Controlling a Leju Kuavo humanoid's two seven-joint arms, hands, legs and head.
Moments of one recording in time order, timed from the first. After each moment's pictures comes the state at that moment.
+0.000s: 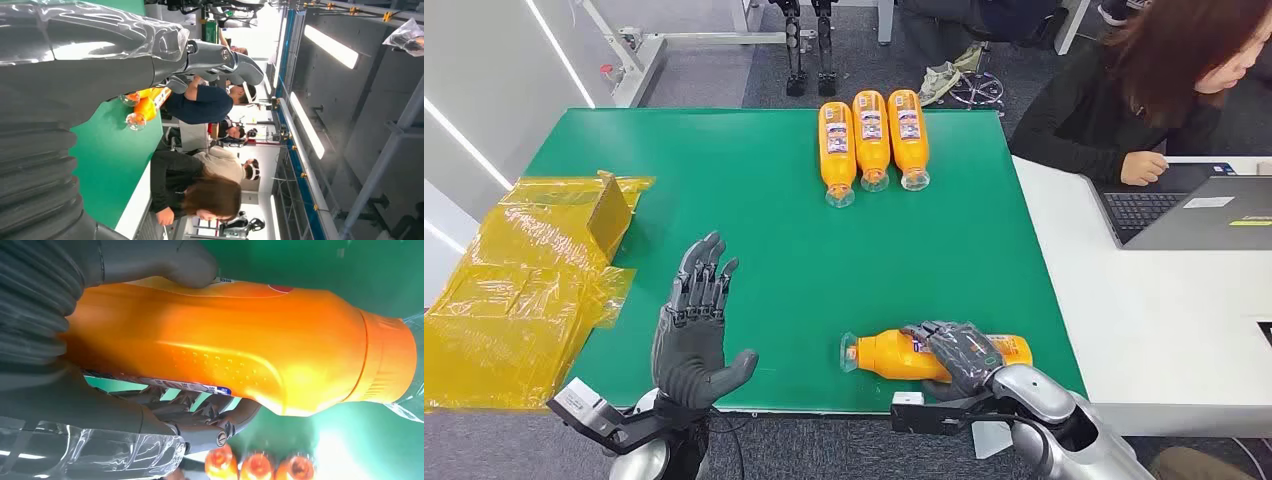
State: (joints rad) left arm 0.00 -0.17 -0.34 -1.34 -0.13 -0.21 -0.57; right arm -0.25 -0.45 0.62 -1.48 0.94 0.28 -0.04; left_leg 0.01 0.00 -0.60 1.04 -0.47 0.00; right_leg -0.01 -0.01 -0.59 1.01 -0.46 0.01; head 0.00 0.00
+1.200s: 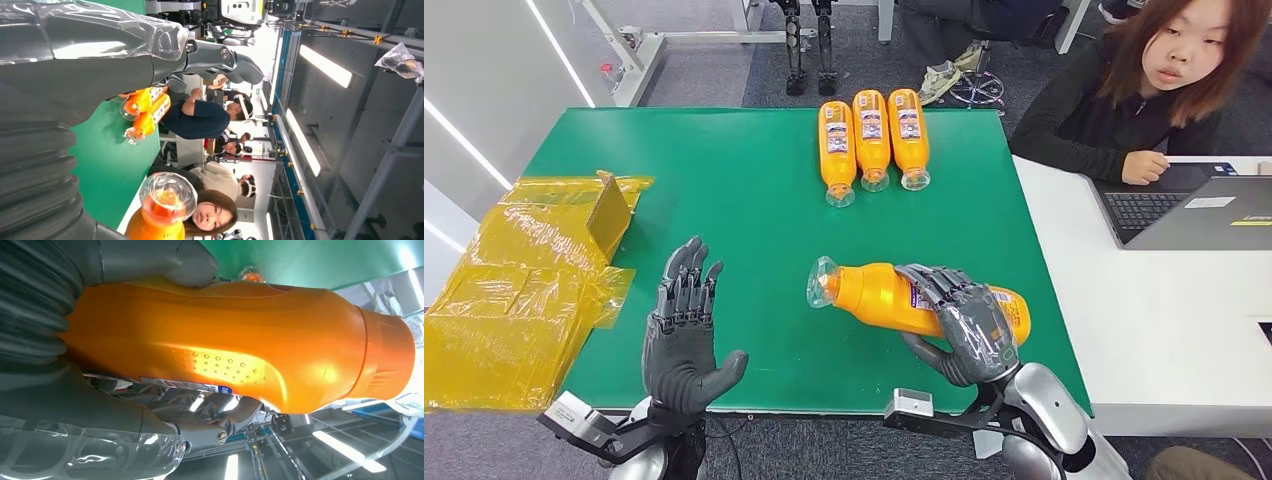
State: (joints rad) left arm 0.03 -0.17 -0.33 -1.34 -0.14 -0.16 -0.62; right arm -0.14 -0.36 0.55 -1.69 1.01 -0.22 -0.15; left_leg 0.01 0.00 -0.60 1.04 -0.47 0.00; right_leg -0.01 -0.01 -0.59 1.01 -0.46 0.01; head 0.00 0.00
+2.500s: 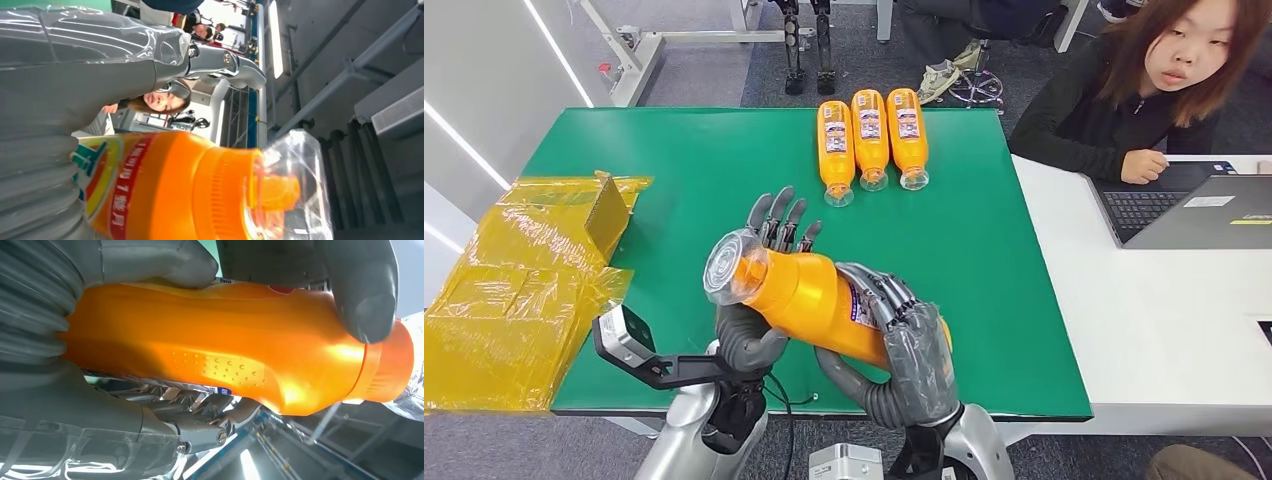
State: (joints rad) left arm -0.24 -0.24 -0.50 -1.13 0.21 -0.42 -0.55; right arm 0.01 0.06 0.59 -1.86 1.05 -0.19 -0.21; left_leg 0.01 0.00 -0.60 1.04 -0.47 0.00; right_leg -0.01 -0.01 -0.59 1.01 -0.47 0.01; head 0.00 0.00
